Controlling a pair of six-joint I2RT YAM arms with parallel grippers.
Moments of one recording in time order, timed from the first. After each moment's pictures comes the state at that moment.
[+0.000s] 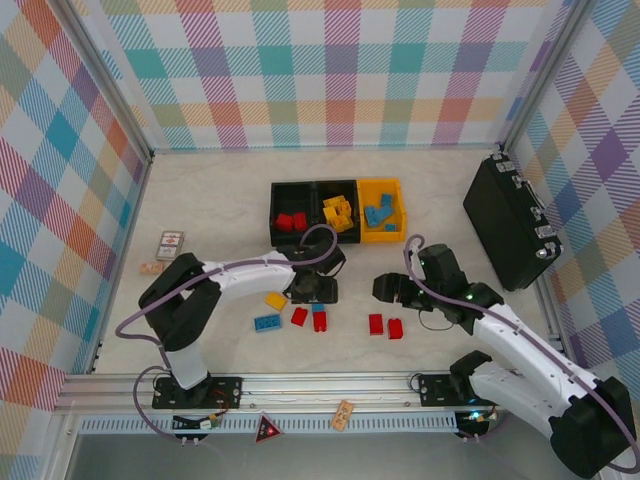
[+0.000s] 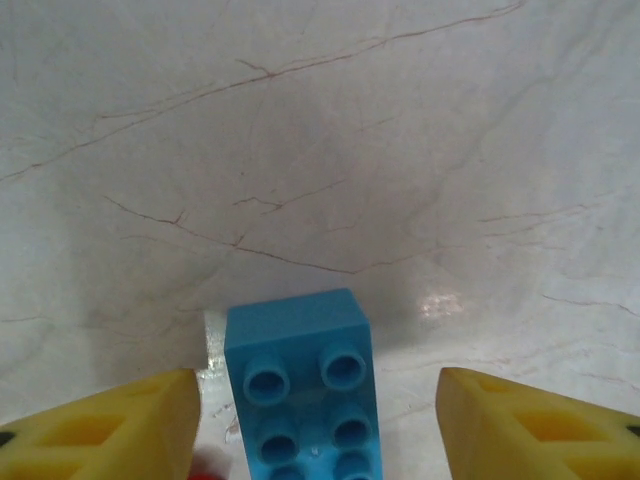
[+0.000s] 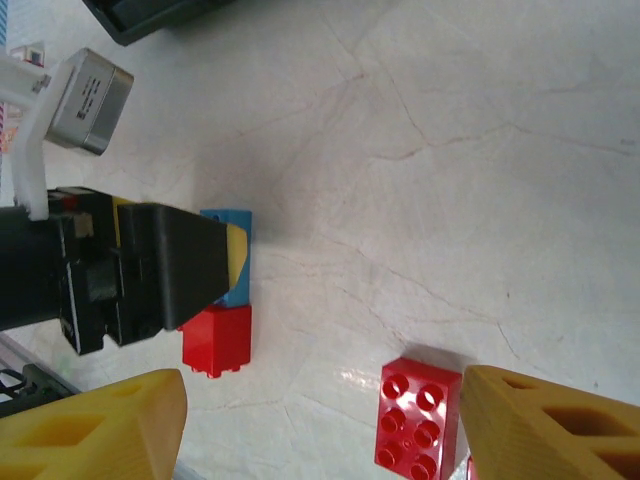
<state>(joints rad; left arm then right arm) -0.89 1.78 1.12 -0.65 -0.04 -0.84 0.53 0.87 0.55 -0.51 -0.31 0.66</state>
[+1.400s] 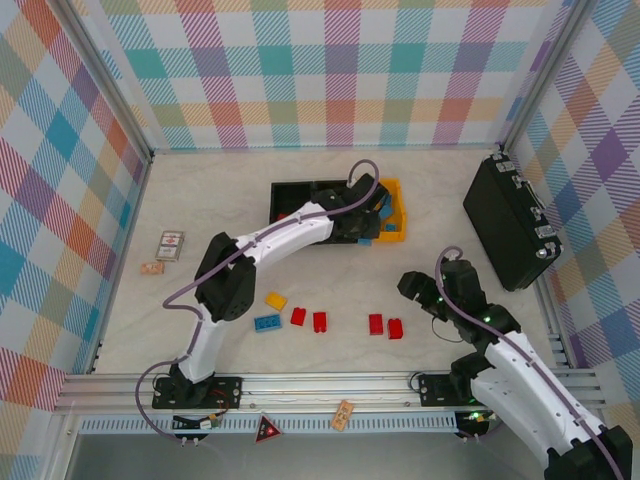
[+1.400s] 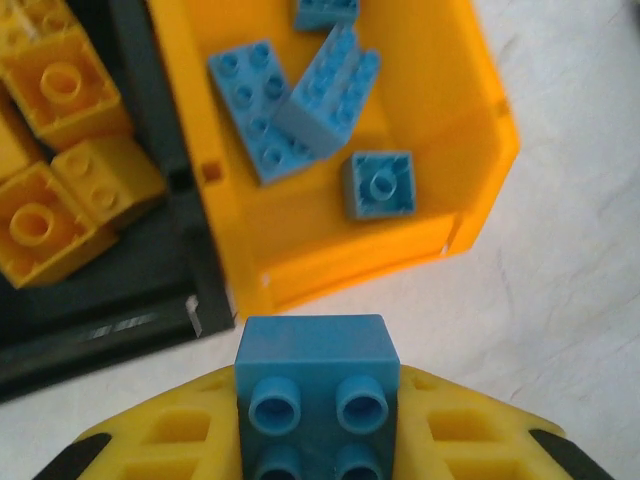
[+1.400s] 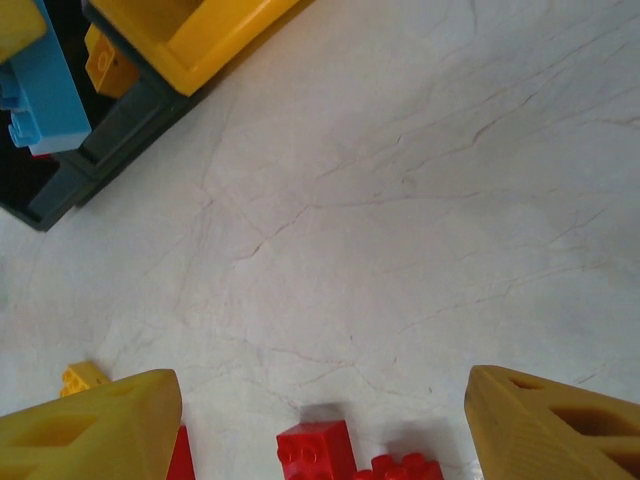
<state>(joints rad) -0.83 2.16 1.95 -0.75 -0.11 -0.62 0.39 0.66 0.44 -0.55 -0.11 0.85</state>
